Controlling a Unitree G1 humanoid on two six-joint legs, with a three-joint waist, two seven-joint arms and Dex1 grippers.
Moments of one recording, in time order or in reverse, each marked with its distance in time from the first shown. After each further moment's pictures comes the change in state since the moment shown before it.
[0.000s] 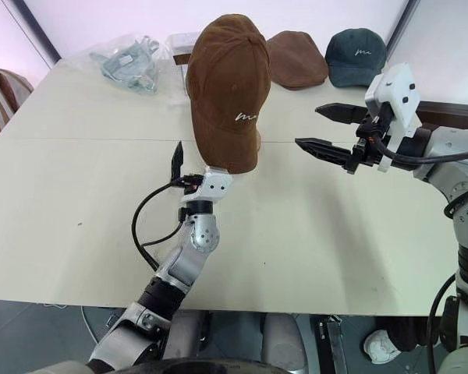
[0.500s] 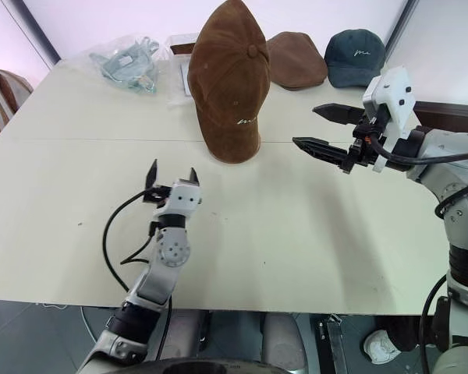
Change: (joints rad) left arm 0.193 0.112 0.102 -0.261 -0.064 0.069 -0.185; right arm 0.008 0.052 0.011 0.041 -0.023 -0.048 0.001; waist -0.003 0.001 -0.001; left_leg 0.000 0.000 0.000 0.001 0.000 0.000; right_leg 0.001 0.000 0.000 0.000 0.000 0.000
